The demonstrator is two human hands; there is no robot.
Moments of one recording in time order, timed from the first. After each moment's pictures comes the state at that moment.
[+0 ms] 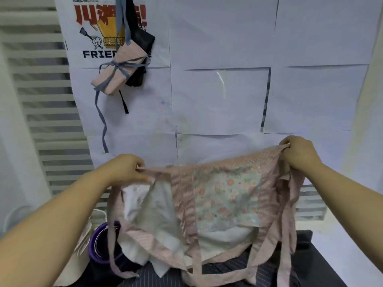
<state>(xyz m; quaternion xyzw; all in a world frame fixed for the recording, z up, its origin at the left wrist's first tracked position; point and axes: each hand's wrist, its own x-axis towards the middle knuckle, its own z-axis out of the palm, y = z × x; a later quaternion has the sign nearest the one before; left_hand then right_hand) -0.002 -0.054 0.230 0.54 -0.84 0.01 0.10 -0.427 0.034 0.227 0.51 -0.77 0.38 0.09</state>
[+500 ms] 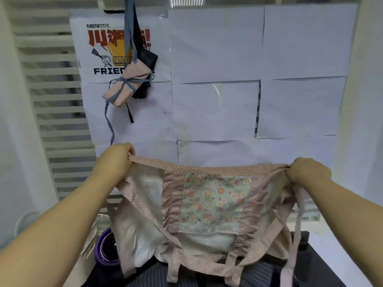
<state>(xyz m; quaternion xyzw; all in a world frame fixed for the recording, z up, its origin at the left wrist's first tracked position) 0.017 -0.035 0.245 0.59 -0.74 0.10 0.31 -0.417 0.082 0.214 0.38 -0.91 0.16 0.08</state>
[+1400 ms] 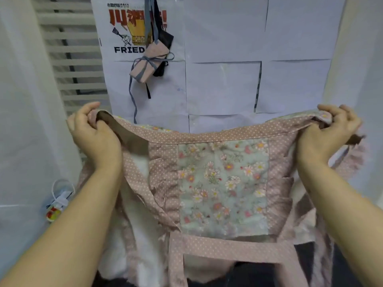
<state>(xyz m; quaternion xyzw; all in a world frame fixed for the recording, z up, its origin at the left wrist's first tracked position) 0.082 0.096 0.256 0.39 -0.43 -0.08 0.81 -0.260 0.212 0.242 0.28 -0.50 0.79 0.22</state>
